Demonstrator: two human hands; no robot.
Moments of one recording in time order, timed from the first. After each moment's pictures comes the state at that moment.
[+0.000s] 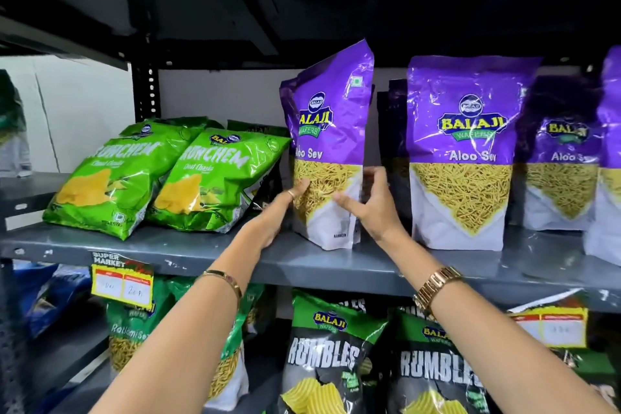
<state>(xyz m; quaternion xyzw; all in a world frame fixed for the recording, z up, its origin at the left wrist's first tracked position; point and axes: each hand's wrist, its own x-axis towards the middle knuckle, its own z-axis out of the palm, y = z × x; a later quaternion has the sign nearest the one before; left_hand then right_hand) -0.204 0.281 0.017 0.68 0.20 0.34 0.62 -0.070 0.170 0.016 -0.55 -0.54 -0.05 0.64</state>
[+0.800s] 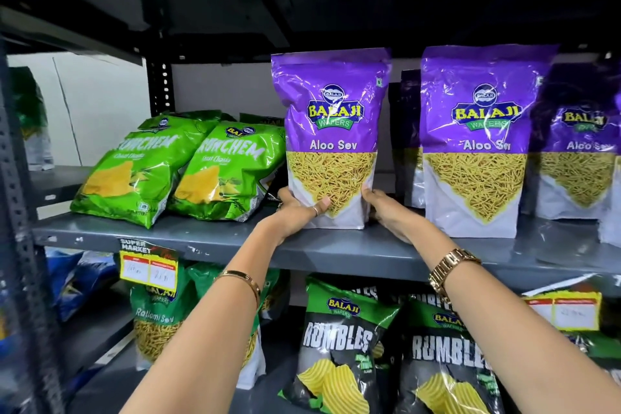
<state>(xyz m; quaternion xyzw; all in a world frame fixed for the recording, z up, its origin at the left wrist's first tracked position) -0.215 0.284 -0.001 0.77 0.31 0.32 0.45 -0.058 0.181 0.009 -0.69 -0.44 0.22 0.53</state>
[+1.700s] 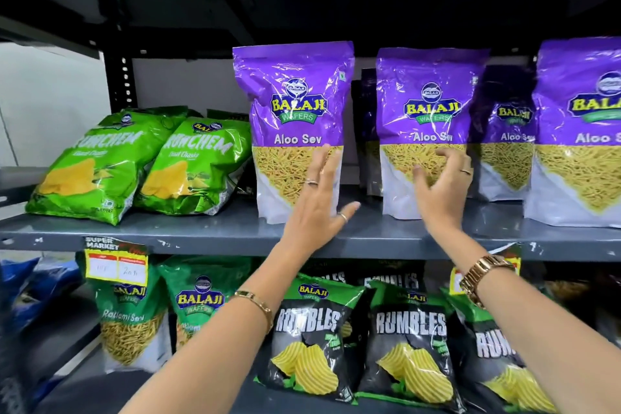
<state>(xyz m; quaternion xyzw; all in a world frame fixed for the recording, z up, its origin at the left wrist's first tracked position) -0.198 0.175 0.000 0.85 0.03 0.53 0.07 -0.032 0.061 0.015 -0.62 -0.32 -0.39 0.60</state>
